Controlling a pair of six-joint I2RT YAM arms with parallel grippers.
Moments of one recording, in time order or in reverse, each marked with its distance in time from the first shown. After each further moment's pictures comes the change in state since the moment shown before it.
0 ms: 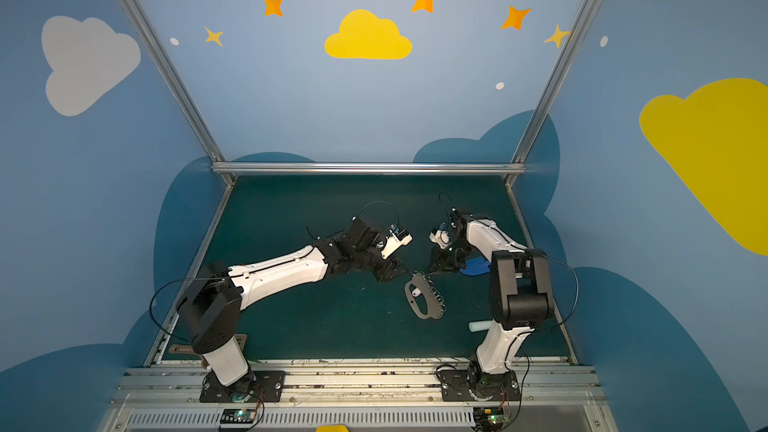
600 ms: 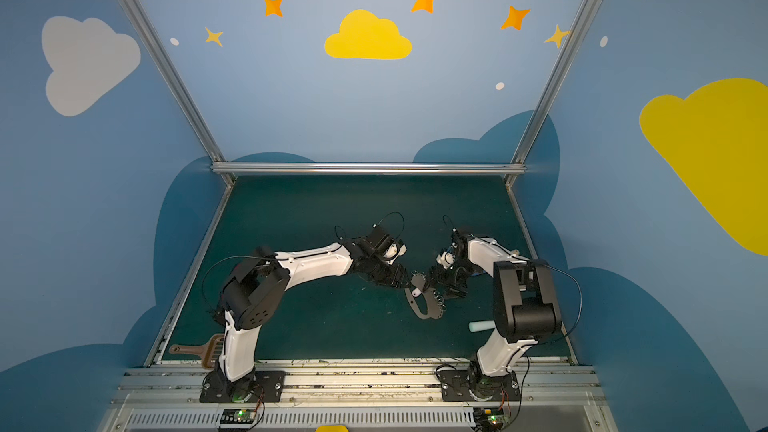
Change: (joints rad) left arm 0.003 0.247 0.100 -0.146 0.092 -0.516; right arm 0.009 -0.074 -0.218 0.073 -0.013 0.262
